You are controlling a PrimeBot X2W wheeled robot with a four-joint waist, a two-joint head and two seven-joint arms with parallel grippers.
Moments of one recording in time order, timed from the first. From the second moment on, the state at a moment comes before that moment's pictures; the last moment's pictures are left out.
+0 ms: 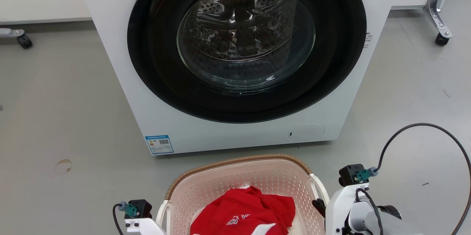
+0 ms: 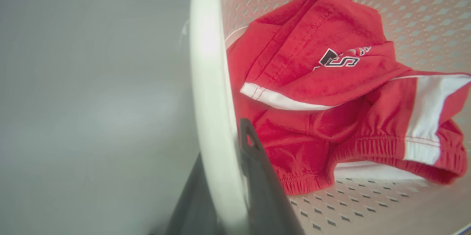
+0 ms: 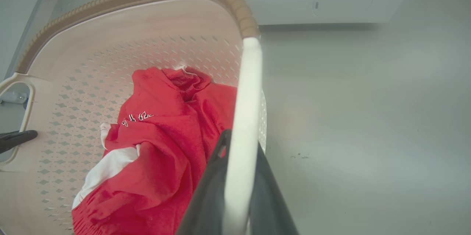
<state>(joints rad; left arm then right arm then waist) -0.48 0.19 -1.12 1.15 -1.26 -0.14 0.15 -0.54 0.07 1.28 1.09 1.30 0.15 0.03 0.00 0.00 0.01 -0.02</state>
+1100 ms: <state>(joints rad) -0.52 0.19 -1.15 1.16 -1.27 -0.14 0.13 -0.55 0.07 1.28 1.10 1.31 0.15 0.01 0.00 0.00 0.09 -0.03</state>
